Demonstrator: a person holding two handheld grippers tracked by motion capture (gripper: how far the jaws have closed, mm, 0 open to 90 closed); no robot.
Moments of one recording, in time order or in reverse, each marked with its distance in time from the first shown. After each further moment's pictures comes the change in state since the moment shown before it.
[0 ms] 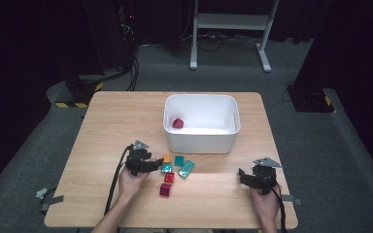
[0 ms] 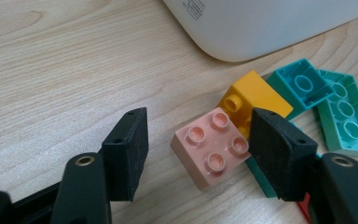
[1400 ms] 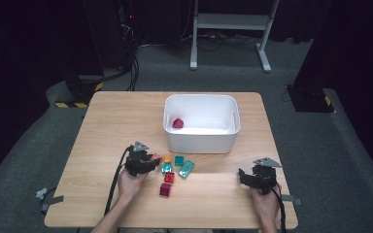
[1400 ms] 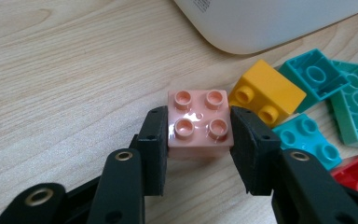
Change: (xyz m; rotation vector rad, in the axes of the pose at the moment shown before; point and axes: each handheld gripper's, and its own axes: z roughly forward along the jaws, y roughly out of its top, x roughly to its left) left arm 0.000 -0.004 0.001 -0.002 0.023 0.021; right arm 0.000 0.000 0.000 0.000 0.000 0.000
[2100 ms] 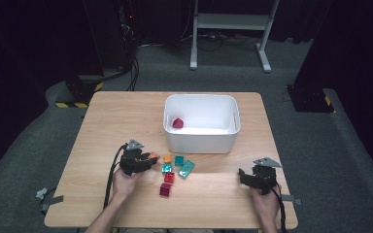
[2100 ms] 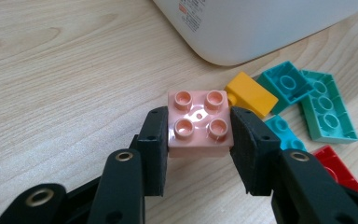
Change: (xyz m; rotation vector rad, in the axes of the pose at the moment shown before) left arm 0.006 0.006 -0.022 -0.011 -0.049 0.006; right arm 0.000 0.000 0.000 0.000 0.000 0.000
